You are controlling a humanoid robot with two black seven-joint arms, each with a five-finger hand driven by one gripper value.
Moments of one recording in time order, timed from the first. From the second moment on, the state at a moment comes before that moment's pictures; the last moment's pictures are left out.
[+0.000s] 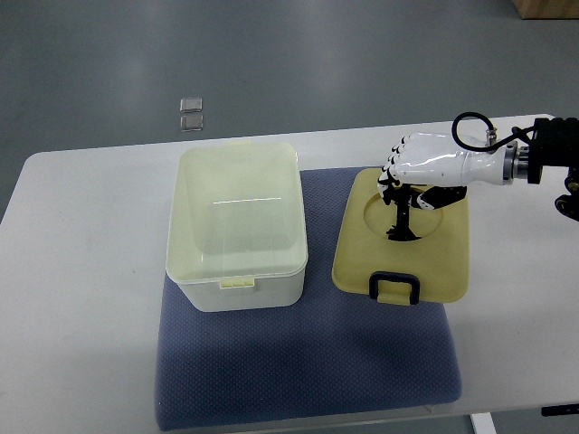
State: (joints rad) left arm 0.05 0.00 -0.07 -0.23 0.05 -0.01 0.08; right arm 1.05 -0.70 0.14 1.16 -1.85 -0.16 0.61
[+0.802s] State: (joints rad) left arm 0.06 0.00 -0.07 -0.23 0.05 -0.01 0.08; right arm 0.99 -0.63 0.16 1.14 -1.83 -0.19 0.61
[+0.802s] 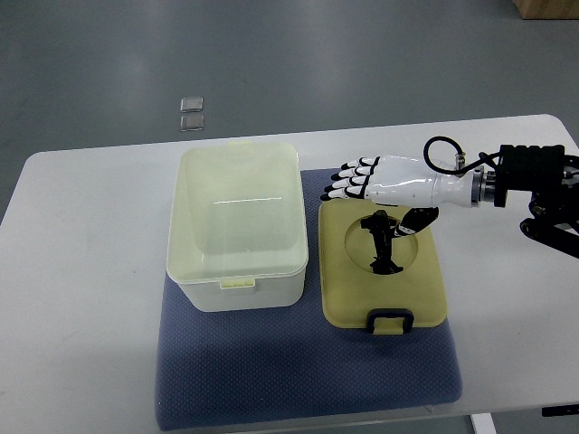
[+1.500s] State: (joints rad) left arm 0.06 0.00 -0.07 -0.23 0.05 -0.01 0.08; right arm 1.08 -0.64 0.41 1.02 -1.33 -0.03 0.49
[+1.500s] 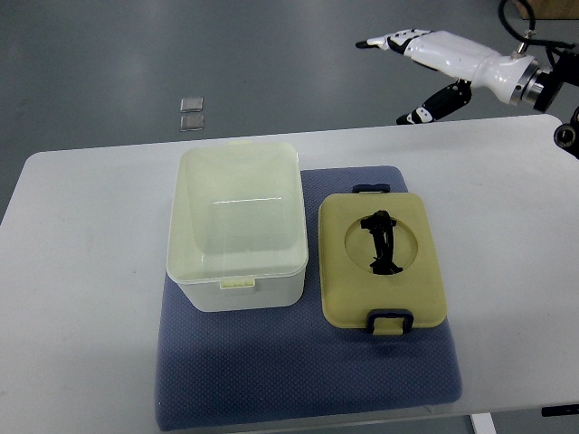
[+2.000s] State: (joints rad) left arm 0.06 0.00 -0.07 -0.23 0.05 -0.01 0.08; right arm 0.95 -0.36 0.62 0.80 0.02 0.08 0.23
